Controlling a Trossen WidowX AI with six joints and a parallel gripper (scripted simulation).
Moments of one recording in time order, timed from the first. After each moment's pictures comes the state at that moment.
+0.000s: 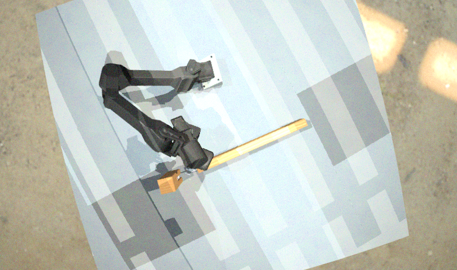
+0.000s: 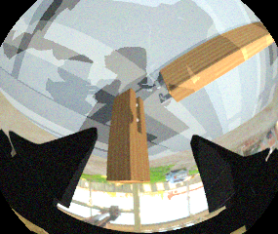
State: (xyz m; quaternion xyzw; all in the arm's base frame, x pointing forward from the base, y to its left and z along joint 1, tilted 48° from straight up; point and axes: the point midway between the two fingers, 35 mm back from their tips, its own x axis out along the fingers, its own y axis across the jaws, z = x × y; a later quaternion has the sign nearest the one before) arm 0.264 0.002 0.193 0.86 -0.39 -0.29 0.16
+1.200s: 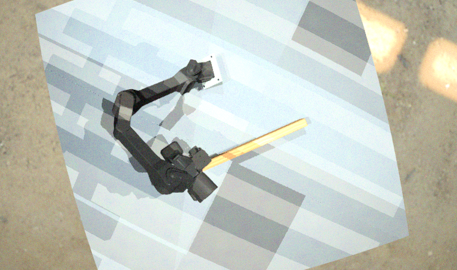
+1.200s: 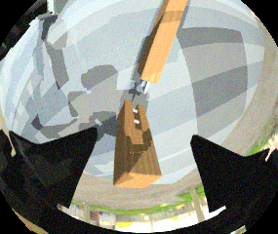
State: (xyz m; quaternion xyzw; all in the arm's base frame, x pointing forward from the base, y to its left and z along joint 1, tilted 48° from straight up) arm 0.310 0.021 0.213 0.79 -0.54 -0.26 -0.09
